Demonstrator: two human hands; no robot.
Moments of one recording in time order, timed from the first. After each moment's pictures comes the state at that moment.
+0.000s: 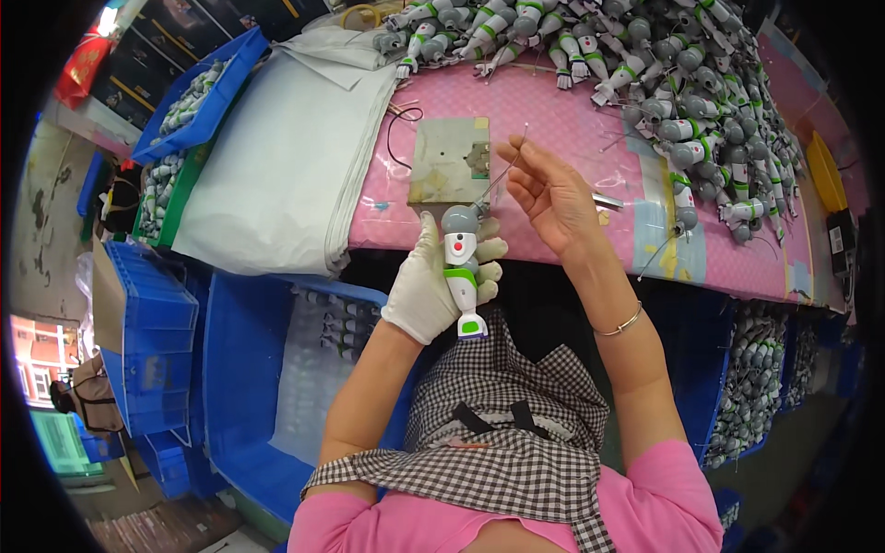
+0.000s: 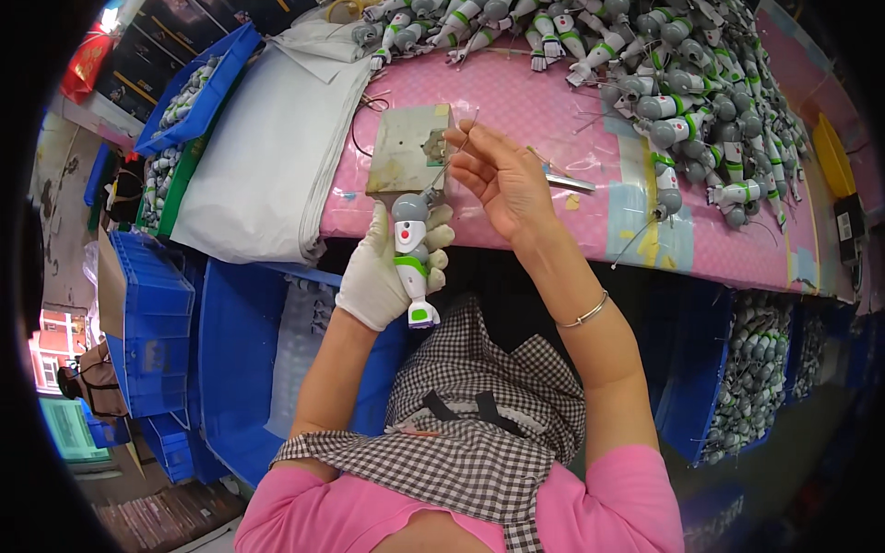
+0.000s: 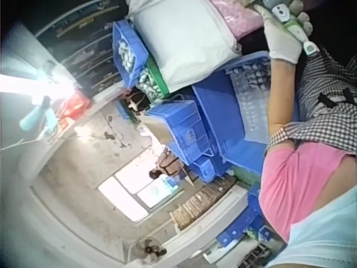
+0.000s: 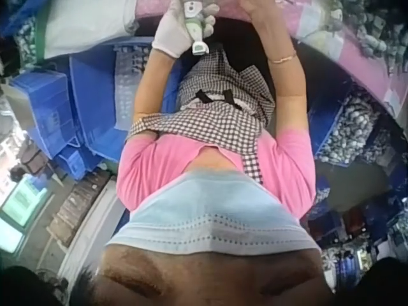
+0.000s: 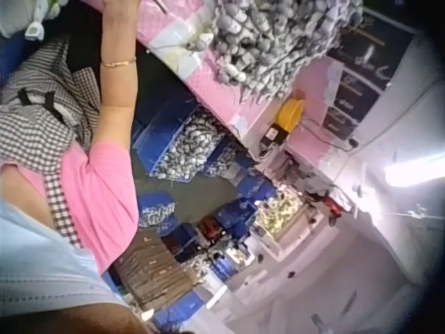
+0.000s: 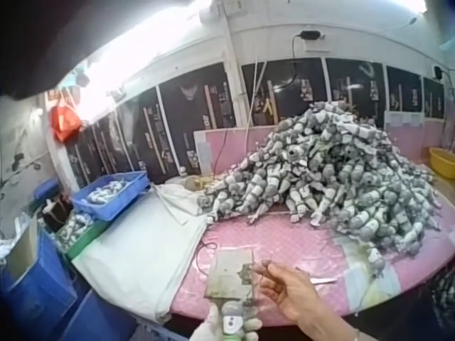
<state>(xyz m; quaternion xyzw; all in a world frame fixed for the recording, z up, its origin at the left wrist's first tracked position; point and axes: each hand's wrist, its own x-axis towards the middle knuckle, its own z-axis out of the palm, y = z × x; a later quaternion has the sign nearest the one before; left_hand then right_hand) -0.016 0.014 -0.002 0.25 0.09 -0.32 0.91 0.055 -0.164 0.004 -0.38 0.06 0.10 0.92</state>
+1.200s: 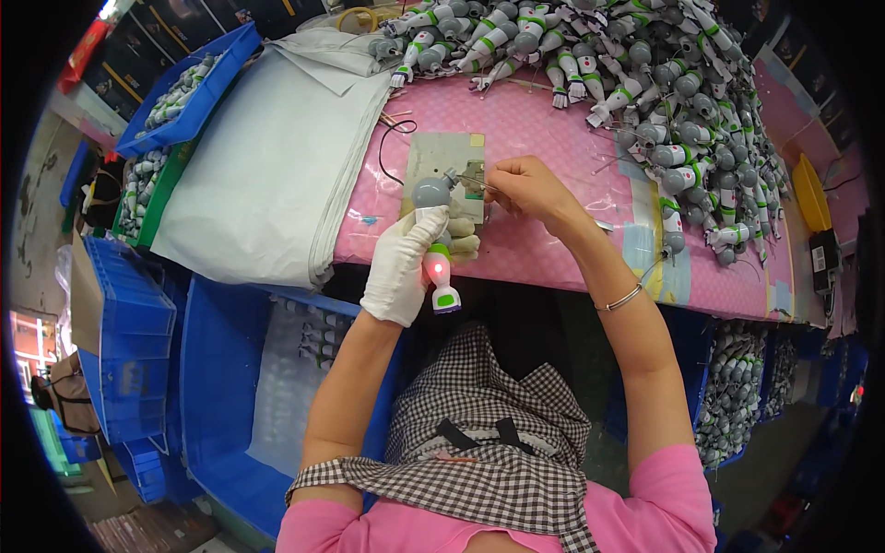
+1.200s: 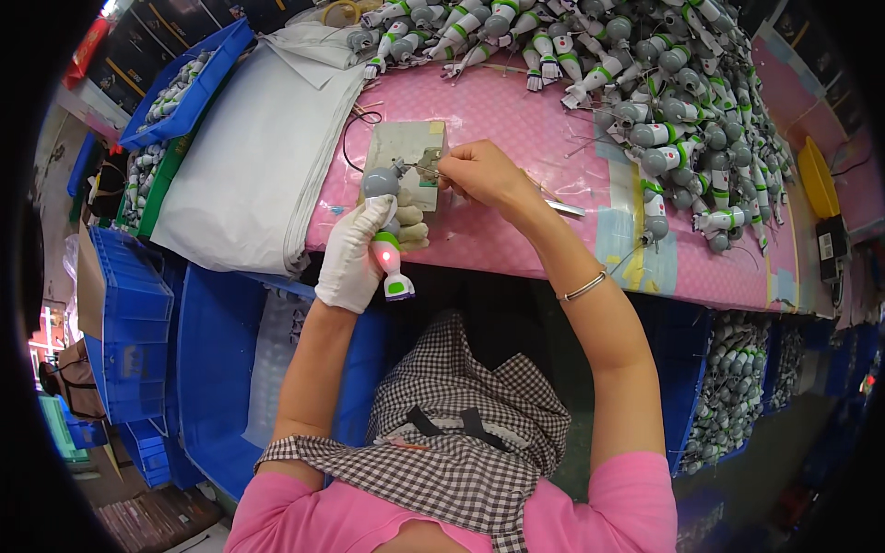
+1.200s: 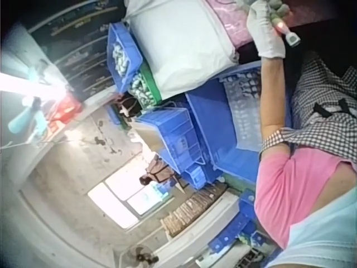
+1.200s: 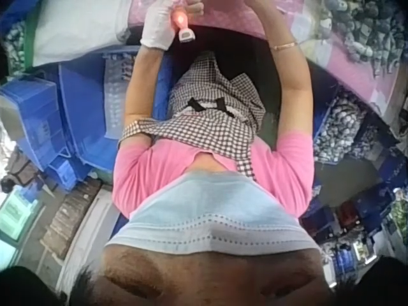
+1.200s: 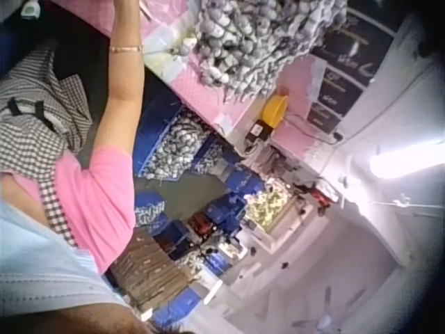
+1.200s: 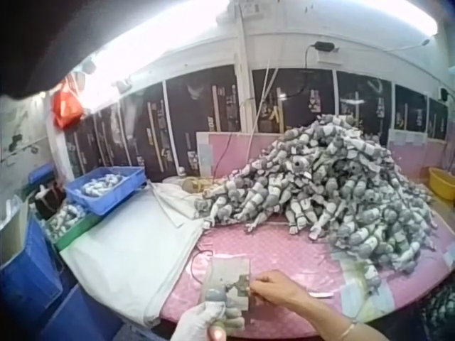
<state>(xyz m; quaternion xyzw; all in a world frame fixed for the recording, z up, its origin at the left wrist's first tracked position) 0.017 0.023 0.002 0.49 0.03 -0.14 0.86 0.106 -0.164 -0.001 -0.76 -0.09 0.21 0.61</state>
